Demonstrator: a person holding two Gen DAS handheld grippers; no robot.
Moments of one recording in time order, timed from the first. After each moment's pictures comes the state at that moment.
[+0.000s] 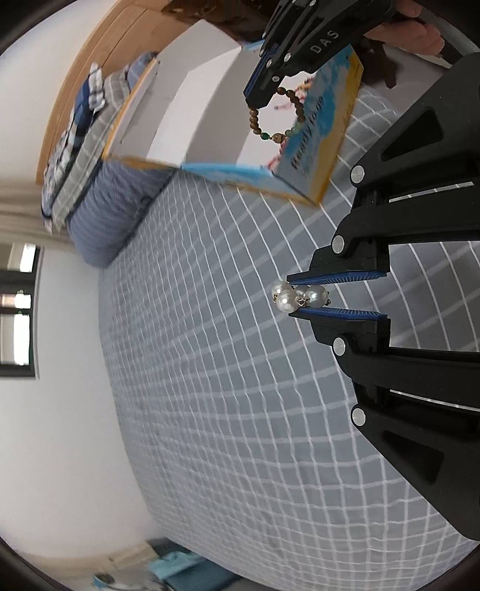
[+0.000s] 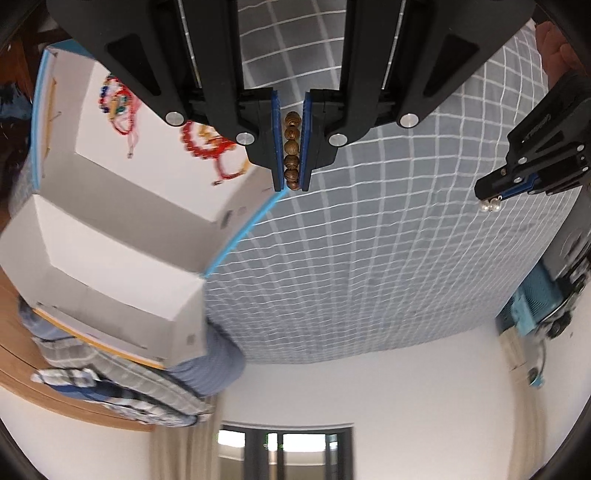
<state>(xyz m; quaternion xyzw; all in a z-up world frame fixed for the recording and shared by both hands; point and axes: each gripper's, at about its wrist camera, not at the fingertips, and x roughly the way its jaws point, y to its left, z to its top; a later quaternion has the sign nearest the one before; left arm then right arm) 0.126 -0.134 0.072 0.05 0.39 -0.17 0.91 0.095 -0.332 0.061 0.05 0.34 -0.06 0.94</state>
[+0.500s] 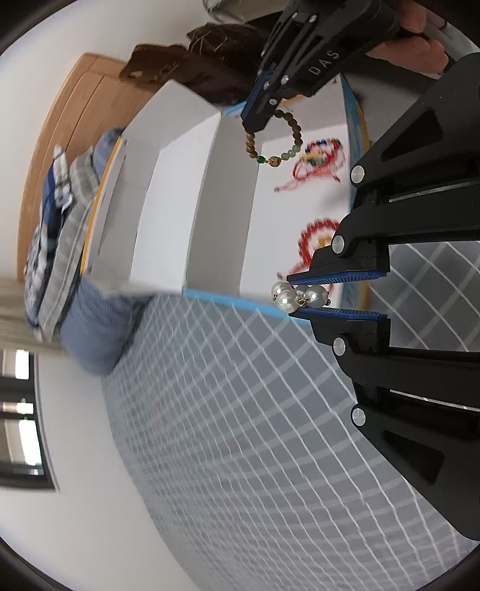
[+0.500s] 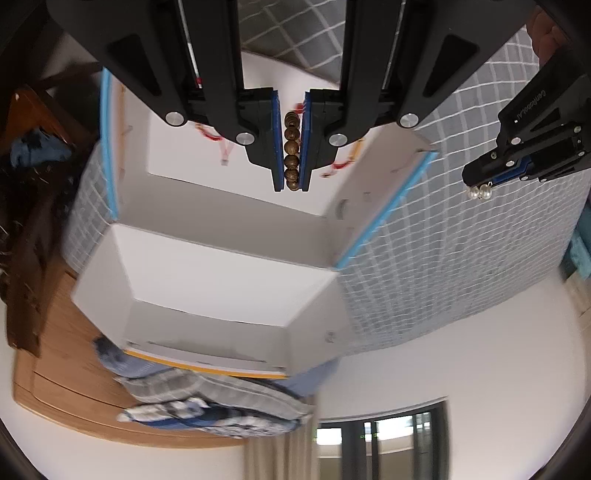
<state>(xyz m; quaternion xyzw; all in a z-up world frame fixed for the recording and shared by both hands) 0.145 -0.272 0.067 0.09 0.39 -0.32 0.86 0.070 -0.443 0.056 0.10 0.34 -0.19 0.92</state>
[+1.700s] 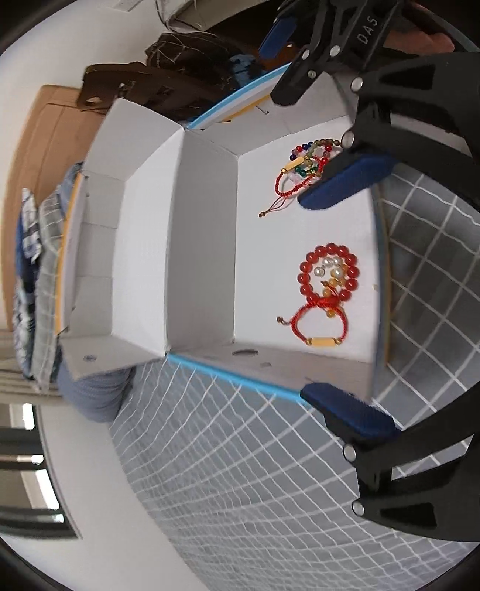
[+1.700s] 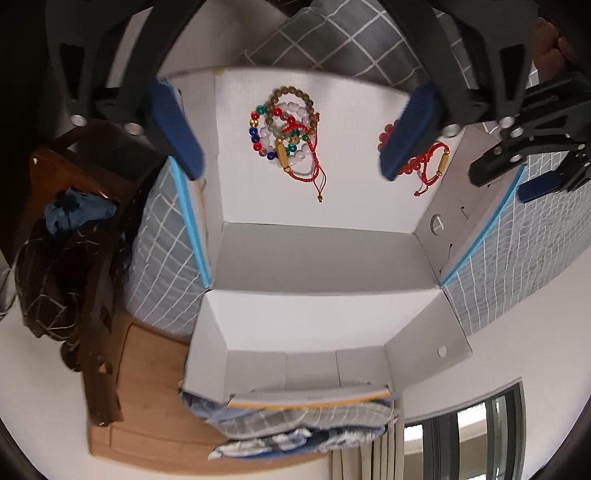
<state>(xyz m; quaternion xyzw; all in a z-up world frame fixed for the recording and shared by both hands) 0.134 -0.319 0.023 0.13 0.36 -0.37 0.85 0.005 -0.480 0.009 0.14 0.32 -0.31 0.88</state>
